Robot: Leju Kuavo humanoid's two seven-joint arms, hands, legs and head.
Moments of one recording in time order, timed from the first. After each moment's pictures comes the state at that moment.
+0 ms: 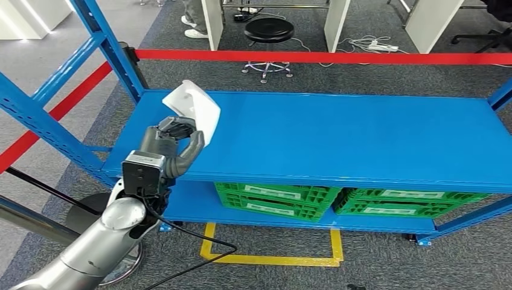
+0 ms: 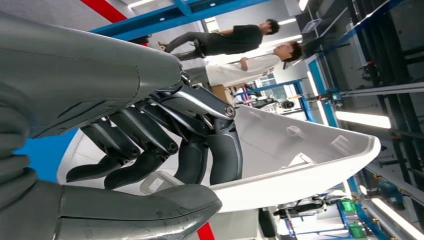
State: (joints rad) left arm -0.40 0.00 -0.53 -1.52 0.04 0.39 -0.36; right arm 0.04 0.23 -0.73 -0.39 0.62 -0.07 -0.49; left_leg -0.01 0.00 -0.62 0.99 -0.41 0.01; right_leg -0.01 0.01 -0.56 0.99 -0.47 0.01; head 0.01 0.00
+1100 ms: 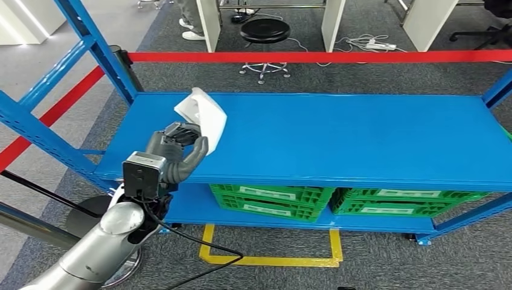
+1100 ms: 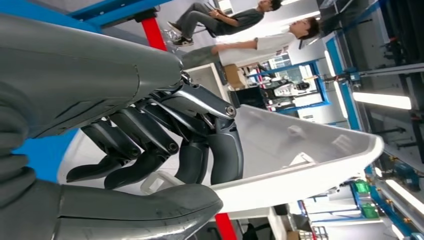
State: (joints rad) left arm -0.37 0.00 -0.54 -1.54 0.08 0.34 -0.32; right arm 0.04 0.24 -0.73 -0.37 0.74 -0.17 -0.40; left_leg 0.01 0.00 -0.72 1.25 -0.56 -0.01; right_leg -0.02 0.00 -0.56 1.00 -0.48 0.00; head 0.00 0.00
